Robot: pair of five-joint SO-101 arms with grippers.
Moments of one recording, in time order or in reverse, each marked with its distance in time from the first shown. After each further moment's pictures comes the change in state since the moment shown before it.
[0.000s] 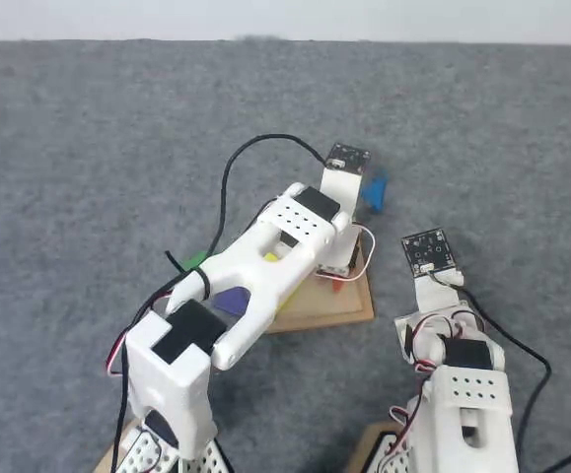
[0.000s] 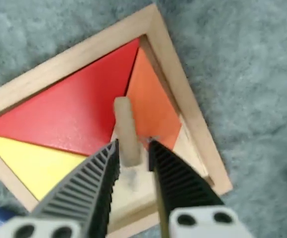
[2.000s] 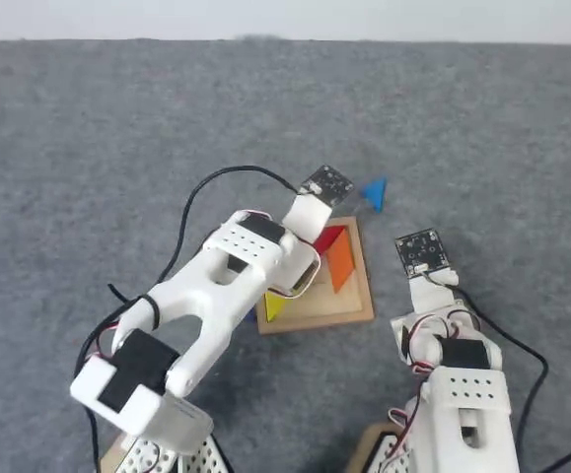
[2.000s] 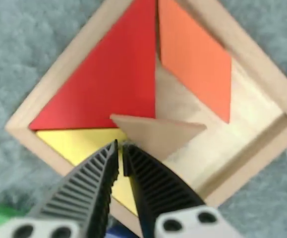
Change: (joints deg) left arm -7.4 -16.4 25.8 -14.1 -28.7; right arm -1.9 0.0 0.0 0.0 0.0
